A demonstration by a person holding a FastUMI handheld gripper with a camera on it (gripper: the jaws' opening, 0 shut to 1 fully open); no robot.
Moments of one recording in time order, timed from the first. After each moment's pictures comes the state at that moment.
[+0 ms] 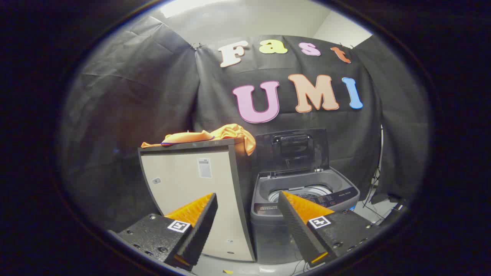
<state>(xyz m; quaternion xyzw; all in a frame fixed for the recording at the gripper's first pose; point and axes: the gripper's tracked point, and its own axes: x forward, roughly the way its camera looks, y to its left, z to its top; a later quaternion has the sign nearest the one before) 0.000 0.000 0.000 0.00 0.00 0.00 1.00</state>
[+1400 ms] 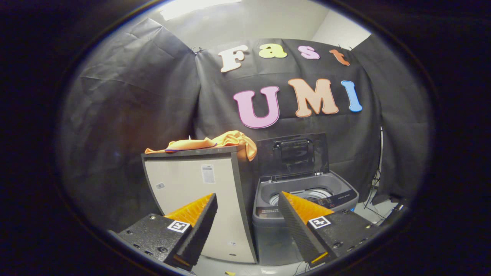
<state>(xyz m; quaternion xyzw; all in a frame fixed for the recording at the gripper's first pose) -0.004 0.008 0.012 0.01 -0.01 0.01 1.00</state>
